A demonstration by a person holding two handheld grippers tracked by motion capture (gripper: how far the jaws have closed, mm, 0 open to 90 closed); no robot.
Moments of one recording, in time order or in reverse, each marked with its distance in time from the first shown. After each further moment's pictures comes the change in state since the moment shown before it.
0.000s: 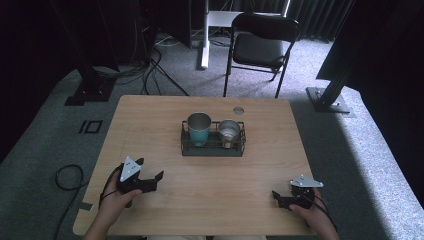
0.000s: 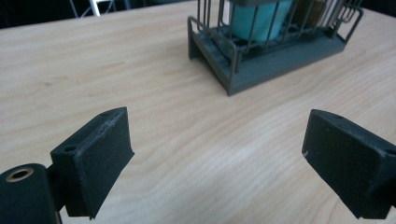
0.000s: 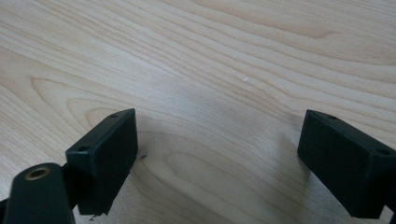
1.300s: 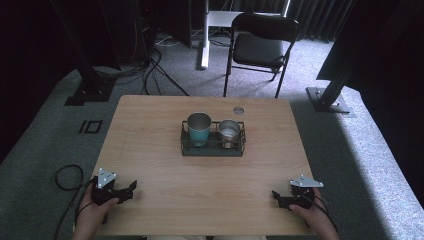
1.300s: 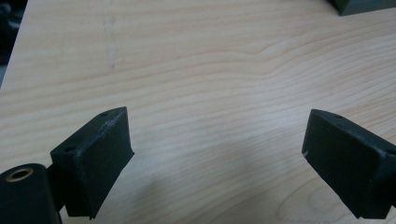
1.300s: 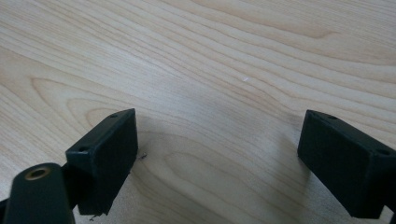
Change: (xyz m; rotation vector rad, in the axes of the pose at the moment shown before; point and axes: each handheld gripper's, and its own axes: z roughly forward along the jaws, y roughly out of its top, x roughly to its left) left arm 0.042 -0.045 -0.042 0.185 0.218 -0.155; right arm 0.000 0.000 0.000 0.000 0.000 0.000
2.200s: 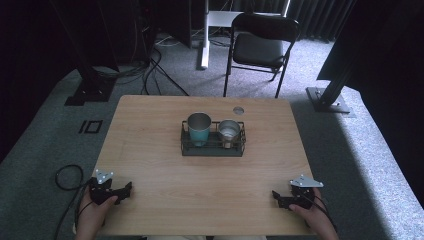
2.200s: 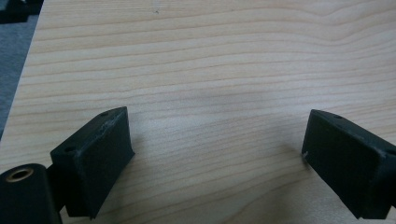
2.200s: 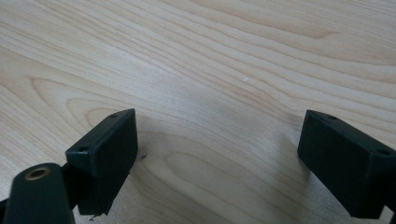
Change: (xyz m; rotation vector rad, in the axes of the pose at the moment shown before) left arm 0.009 -0.006 0.010 0.123 0.120 -0.082; right arm 0.000 0.000 0.000 0.000 0.000 0.000
